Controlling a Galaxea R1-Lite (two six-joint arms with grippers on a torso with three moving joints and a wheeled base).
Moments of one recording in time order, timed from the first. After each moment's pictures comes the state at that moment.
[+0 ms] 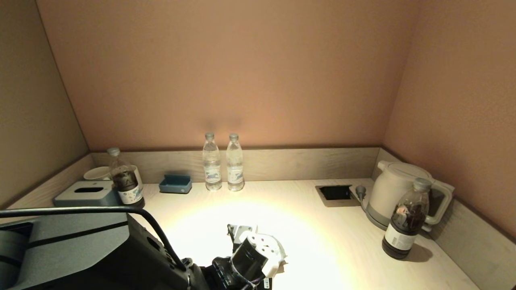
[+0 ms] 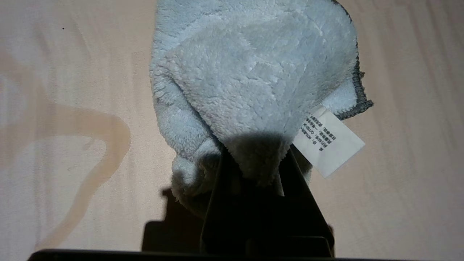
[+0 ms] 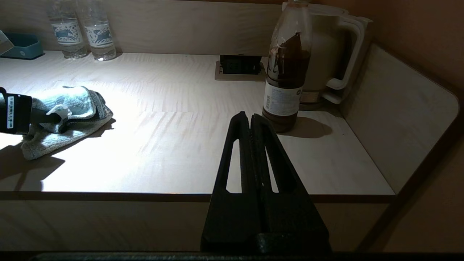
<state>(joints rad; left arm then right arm) -0.97 2.29 -1.02 -0.51 0.42 -0.61 0.01 0.00 0.00 0.00 0.02 -0.04</state>
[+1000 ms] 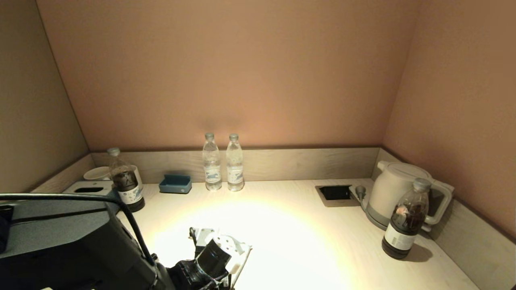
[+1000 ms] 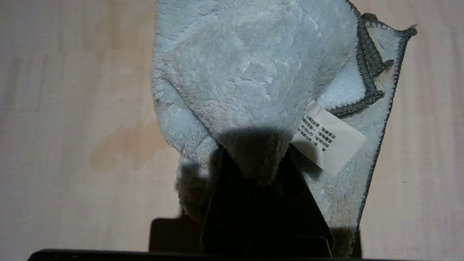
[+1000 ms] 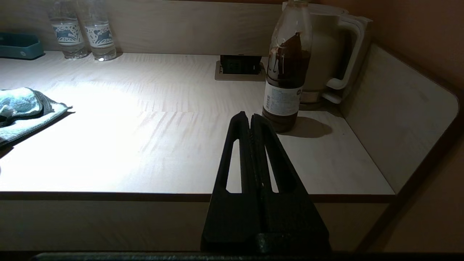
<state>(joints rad) -0.84 2.23 -0.80 -0.52 0.54 -0.60 0.01 0.00 0.00 0.00 0.02 -0.04</state>
